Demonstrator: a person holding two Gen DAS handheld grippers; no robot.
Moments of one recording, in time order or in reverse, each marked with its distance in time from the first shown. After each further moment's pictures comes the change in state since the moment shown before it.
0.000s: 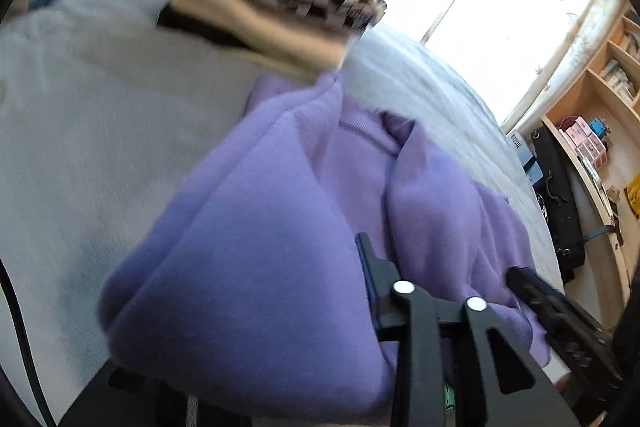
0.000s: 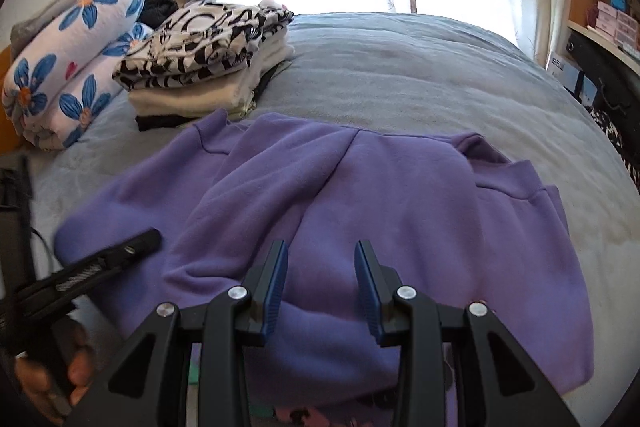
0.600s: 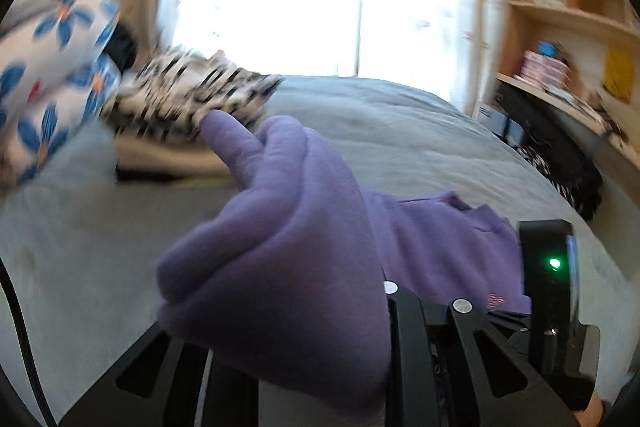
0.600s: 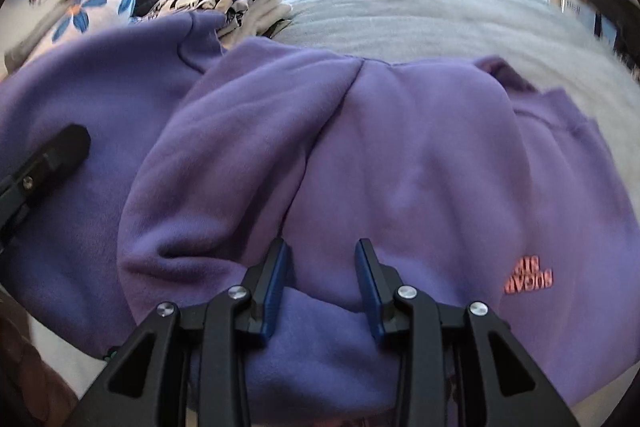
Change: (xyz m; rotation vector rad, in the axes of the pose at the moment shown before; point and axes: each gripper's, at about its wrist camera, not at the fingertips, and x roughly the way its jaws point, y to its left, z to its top) left arm -0.071 -0.129 -0.006 0.446 -0.219 0.047; right arm 0.020 -0.039 -0.027 0.171 0.128 0.198
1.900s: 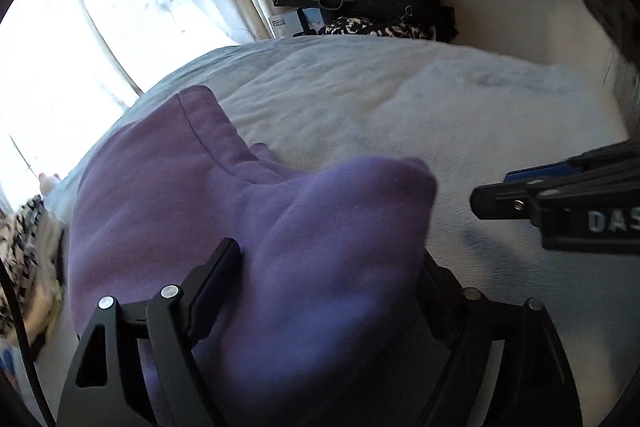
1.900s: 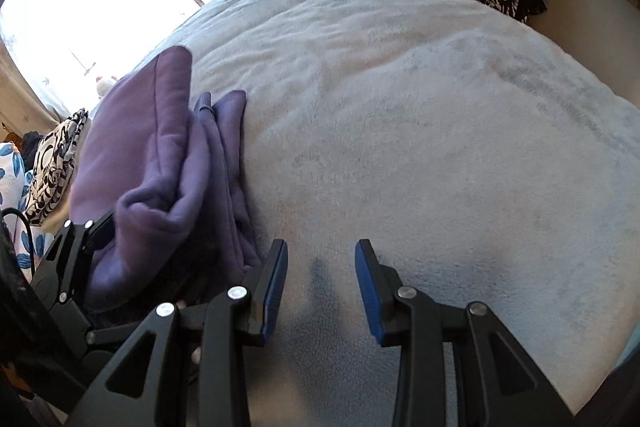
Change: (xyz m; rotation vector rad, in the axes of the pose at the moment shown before) left arm 0.062 -0.308 -0.075 0.677 0.182 -0.357; right arm -0.171 -0.228 -0.092 0.480 -0.143 -0.301
